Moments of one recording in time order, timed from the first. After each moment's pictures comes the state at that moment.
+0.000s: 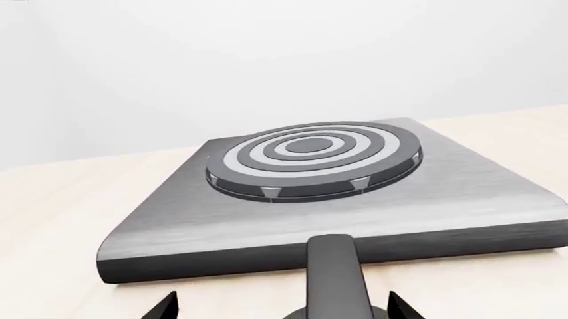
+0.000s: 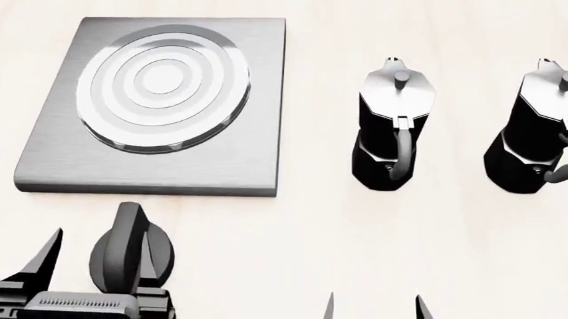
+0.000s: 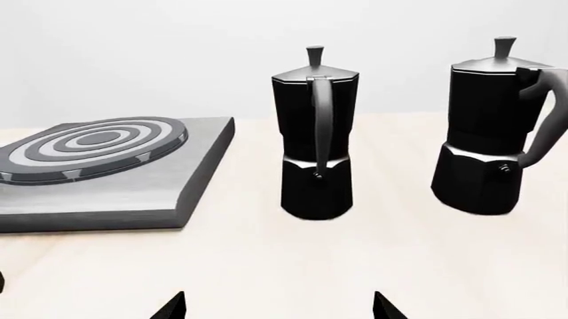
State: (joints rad) left arm -0.23 -0.16 0.30 -0.18 -0.02 0.22 -0.33; right arm -0.09 0.28 -0.29 -0.29 0.22 -0.09 0.33
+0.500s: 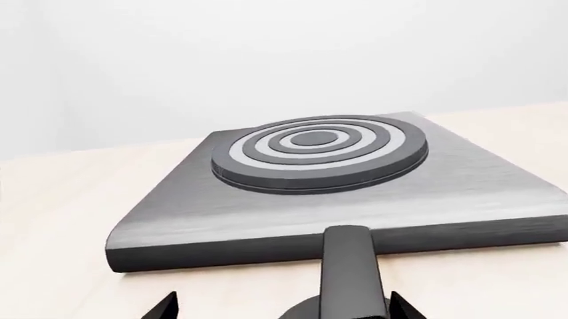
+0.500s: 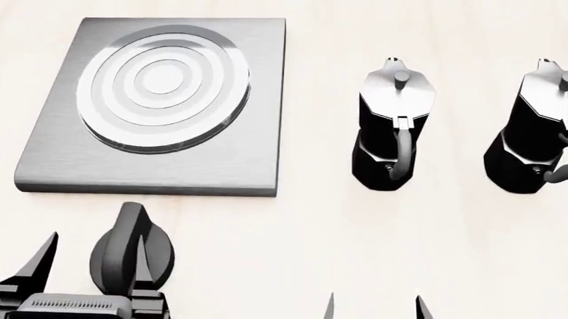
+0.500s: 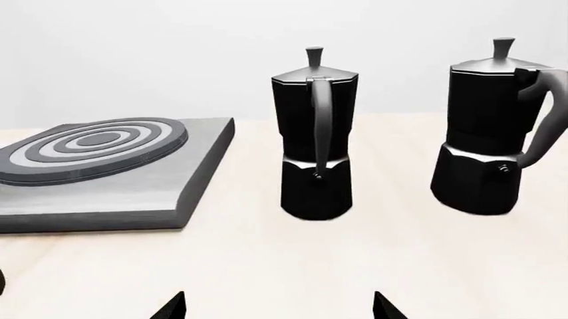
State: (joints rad) left arm -0.22 -0.18 0.30 -0.14 -0.05 0.19 -0.33; right arm -0.09 0.29 -0.30 -0.29 0.22 -0.09 0.33
